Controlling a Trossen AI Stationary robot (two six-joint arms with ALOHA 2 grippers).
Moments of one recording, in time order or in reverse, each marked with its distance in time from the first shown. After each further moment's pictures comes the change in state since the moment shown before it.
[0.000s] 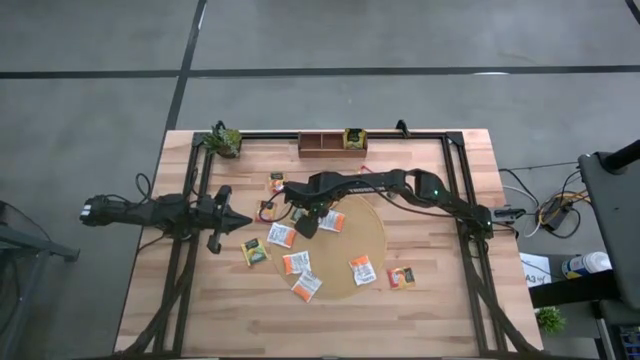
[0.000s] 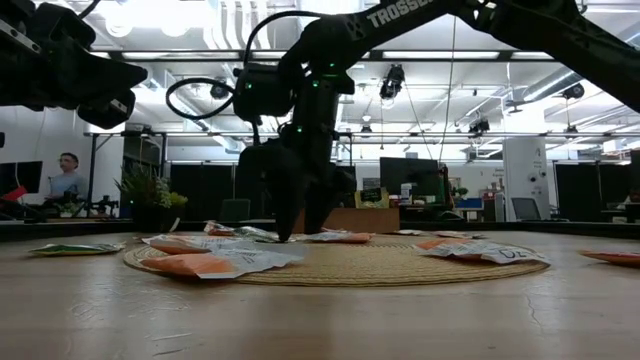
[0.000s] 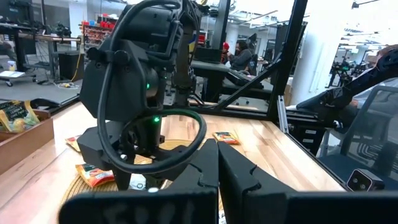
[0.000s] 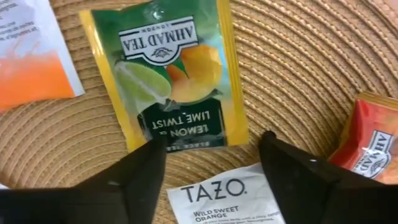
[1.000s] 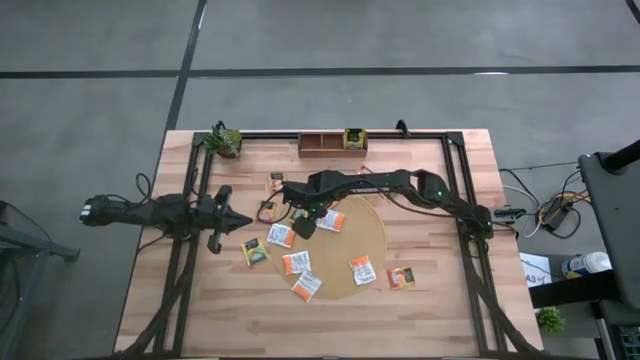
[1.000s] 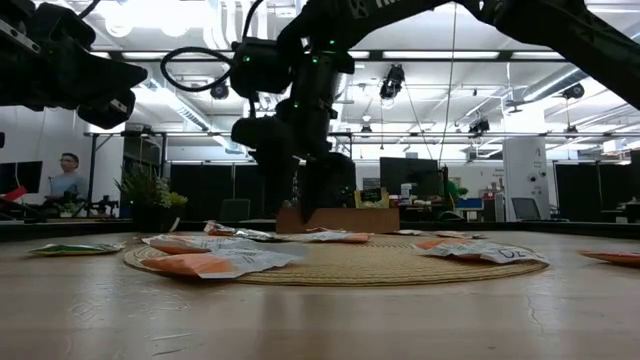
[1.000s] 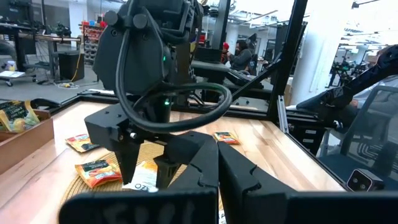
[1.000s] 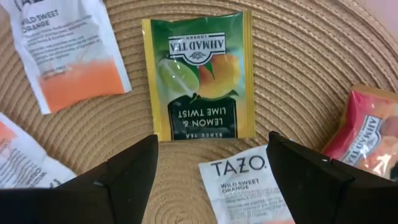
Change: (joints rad) left arm 0.000 0.000 0.000 0.000 0.000 0.000; right arm 0.020 -0.046 0.041 -0.030 0.009 0.040
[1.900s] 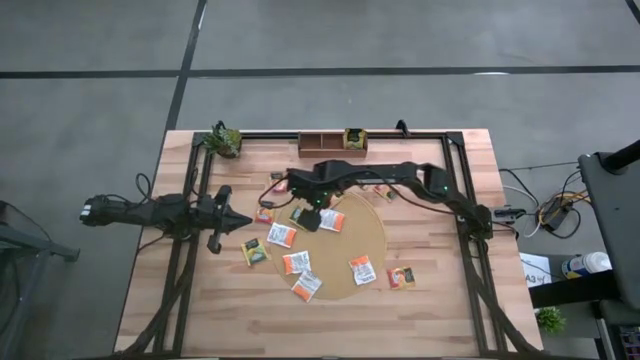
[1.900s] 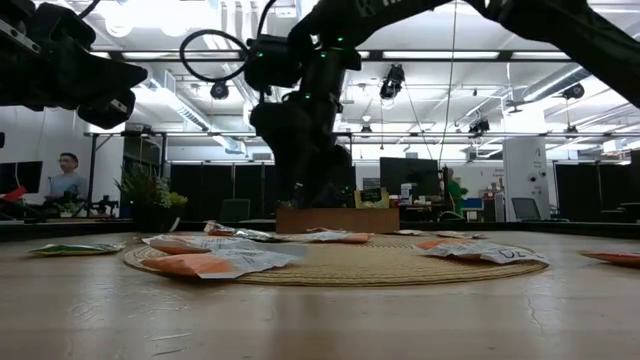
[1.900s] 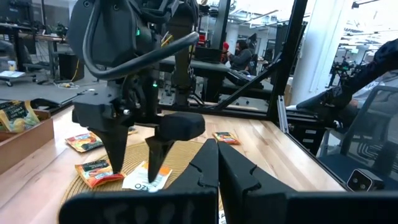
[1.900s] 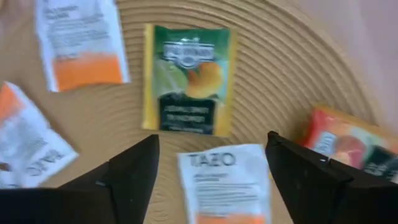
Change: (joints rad) left arm 0.000 0.000 0.000 0.000 0.000 0.000; right arm -0.048 -0.049 -0.020 -0.005 -0.069 -0.174
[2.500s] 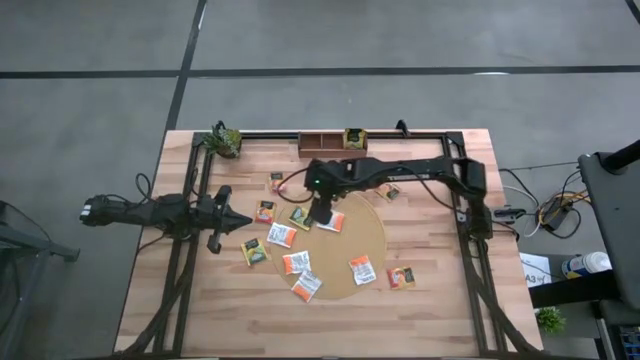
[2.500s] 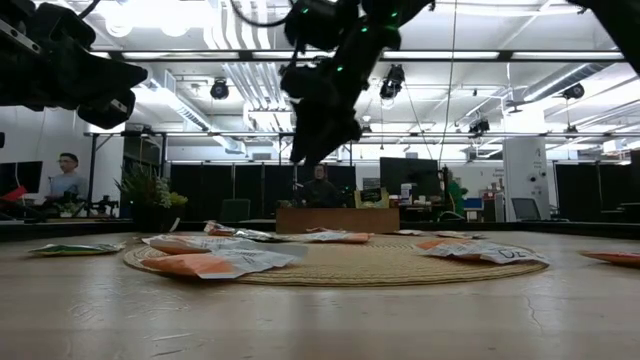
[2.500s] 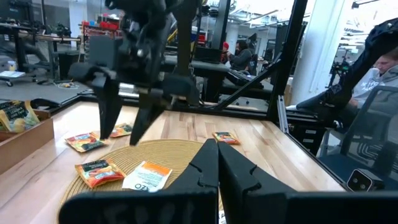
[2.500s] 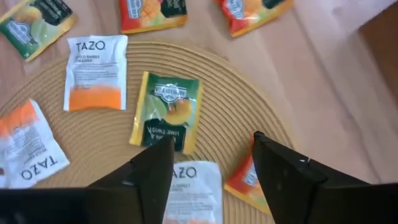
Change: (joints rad) left arm 0.000 0.000 0.000 0.000 0.000 0.000; right arm -0.002 -0.310 -0.393 0.360 0.136 -0.122
